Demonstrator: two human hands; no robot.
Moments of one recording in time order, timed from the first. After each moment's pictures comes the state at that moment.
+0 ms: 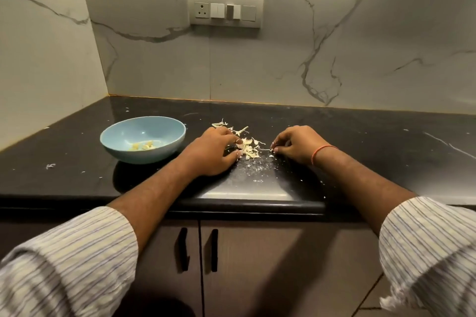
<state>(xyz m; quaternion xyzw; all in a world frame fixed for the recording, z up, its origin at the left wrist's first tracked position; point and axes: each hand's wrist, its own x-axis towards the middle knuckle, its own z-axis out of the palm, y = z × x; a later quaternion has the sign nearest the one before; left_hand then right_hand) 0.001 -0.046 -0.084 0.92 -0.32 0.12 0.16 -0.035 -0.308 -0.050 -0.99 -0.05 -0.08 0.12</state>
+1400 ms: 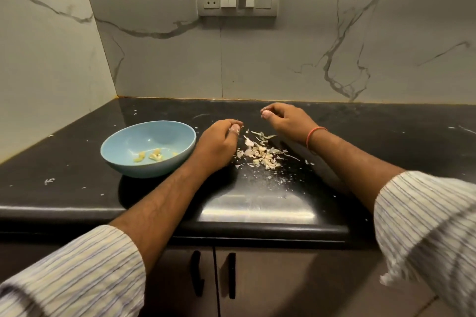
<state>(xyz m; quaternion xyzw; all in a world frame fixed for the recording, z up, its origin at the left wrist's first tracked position) 0.035 -0.047 -0.083 0.88 -0.20 0.16 0.40 0.055 -0.266 -0.049 -0.93 -0.09 -0.15 0.33</state>
